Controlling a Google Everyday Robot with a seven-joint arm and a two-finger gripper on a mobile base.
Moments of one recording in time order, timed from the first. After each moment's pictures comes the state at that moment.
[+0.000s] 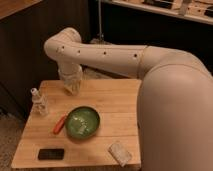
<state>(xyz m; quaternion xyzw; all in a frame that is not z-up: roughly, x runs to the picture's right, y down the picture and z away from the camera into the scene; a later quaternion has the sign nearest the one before) -0.159 0.002 0.676 -0.30 0.09 0.33 0.89</state>
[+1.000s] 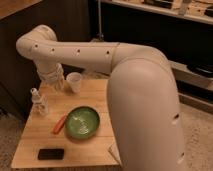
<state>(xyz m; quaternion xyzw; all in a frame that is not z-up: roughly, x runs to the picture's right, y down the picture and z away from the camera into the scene) -0.238 -0.006 0.673 -0.30 0.07 0.26 0.92</state>
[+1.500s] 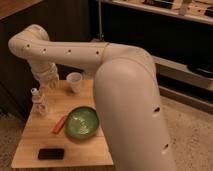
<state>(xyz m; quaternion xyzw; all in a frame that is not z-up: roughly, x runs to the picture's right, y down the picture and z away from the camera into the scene) -0.245 -0.015 0.689 -0.29 0.07 0.24 0.92</state>
